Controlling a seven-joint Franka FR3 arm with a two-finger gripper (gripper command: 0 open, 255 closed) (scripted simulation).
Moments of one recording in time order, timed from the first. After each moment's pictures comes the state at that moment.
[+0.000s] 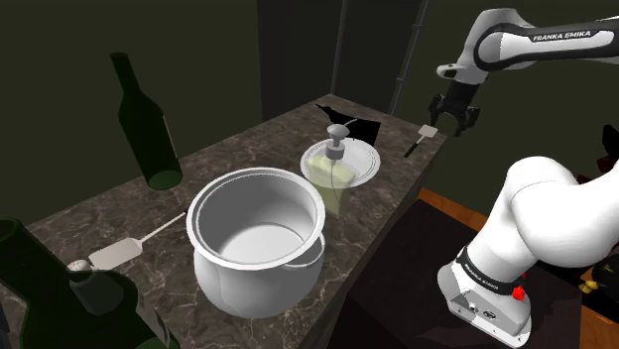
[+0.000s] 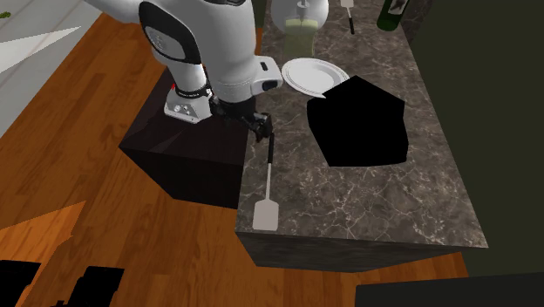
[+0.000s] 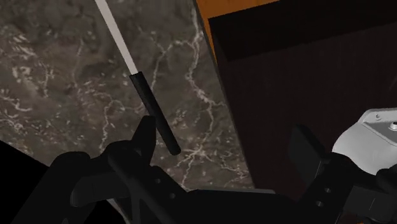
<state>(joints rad) 0.34 -0.76 -1.00 -2.43 -0.60 1.84 -1.57</state>
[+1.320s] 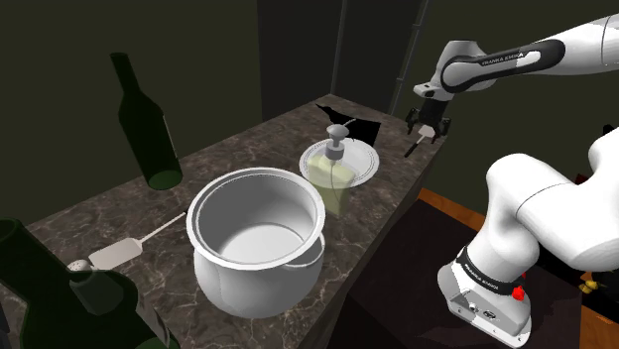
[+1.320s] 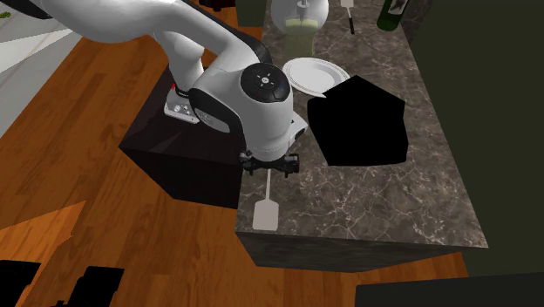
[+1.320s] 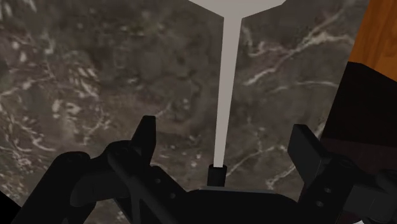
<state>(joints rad) 0.86 -0.64 -1.56 -2.25 -0.69 2.07 -1.95</state>
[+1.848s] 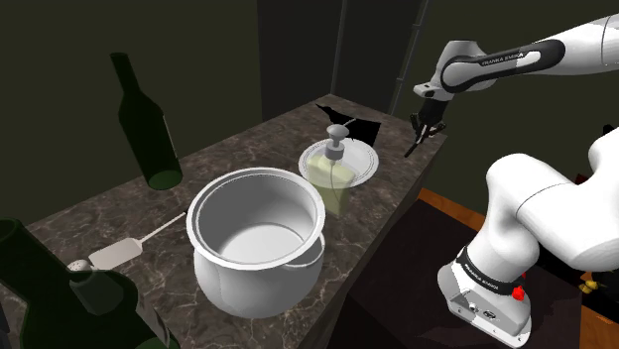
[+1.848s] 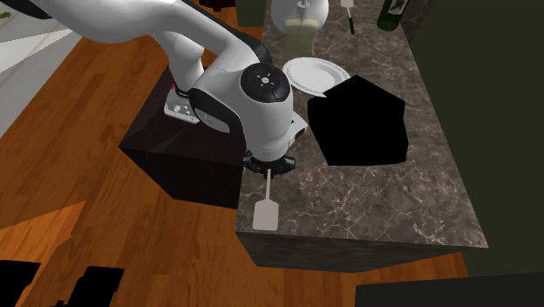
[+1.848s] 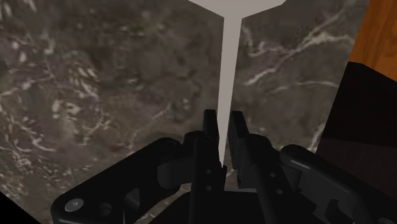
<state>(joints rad) 0.86 -0.64 -1.56 -2.25 -0.69 2.07 -1.95</state>
